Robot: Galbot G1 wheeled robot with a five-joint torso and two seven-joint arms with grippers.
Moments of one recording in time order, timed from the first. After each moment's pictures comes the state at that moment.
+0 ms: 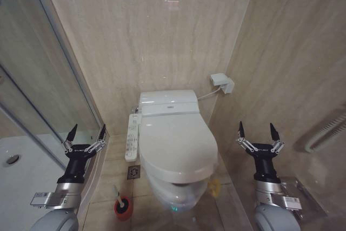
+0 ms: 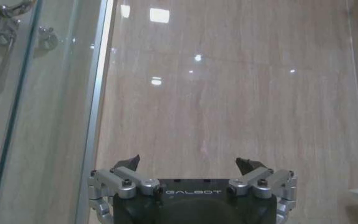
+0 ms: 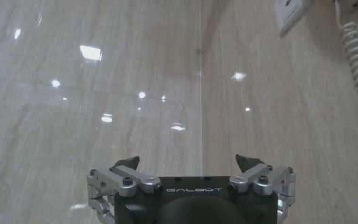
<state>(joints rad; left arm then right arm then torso) 1.54 -1.14 -0.64 -2.18 -0.43 -0.29 -0.11 -1.54 1.22 0.60 2.09 0.17 0.55 0.29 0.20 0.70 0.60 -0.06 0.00</state>
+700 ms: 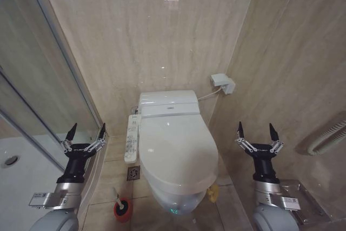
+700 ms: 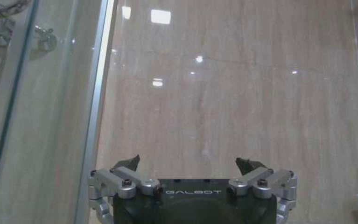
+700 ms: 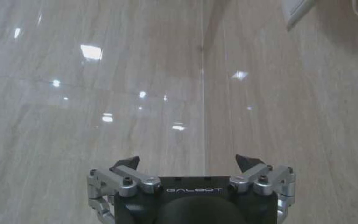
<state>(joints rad) 1.55 -1.14 -0.65 -2.21 -0.43 -0.28 -0.11 -1.54 1.23 0.60 2.09 0.16 0.56 0.29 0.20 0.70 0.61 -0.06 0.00</state>
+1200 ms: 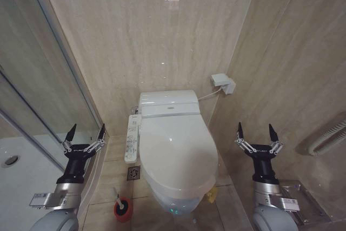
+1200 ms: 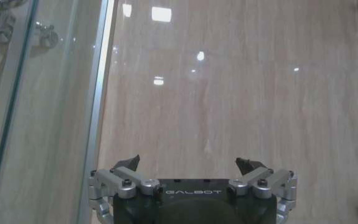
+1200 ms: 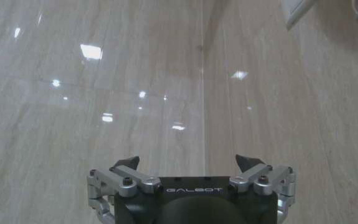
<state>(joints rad) 1.53 -1.14 -0.65 -2.15 -0.42 -0.30 -0.11 -1.54 1.24 0.60 2.08 0.16 0.57 0.29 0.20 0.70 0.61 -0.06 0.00</state>
